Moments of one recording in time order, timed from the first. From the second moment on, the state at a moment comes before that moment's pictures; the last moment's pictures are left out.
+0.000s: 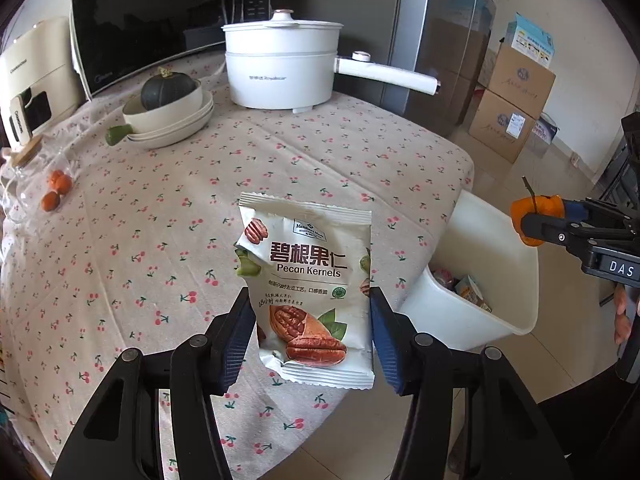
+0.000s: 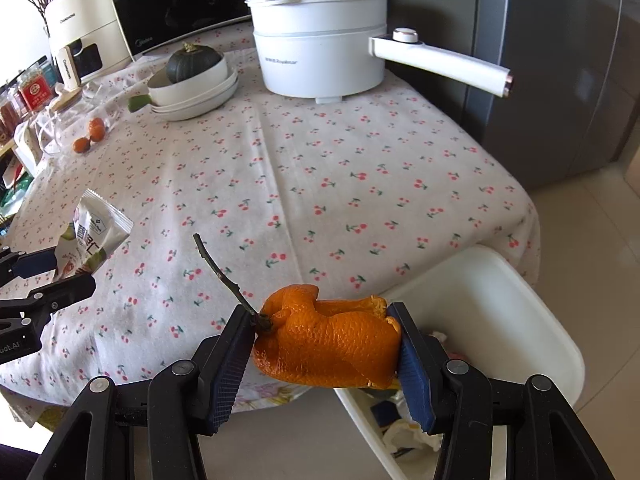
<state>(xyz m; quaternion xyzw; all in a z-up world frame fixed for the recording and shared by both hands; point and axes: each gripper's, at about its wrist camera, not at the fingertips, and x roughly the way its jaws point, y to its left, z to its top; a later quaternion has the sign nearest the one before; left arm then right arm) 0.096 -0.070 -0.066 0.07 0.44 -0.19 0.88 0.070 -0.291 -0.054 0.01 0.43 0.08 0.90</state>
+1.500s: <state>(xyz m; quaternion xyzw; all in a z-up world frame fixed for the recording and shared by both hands) 0.126 -0.250 -0.118 0.09 0.44 -0.30 0.84 0.040 -0.436 -0.079 0.03 0.47 -0.05 0.88</state>
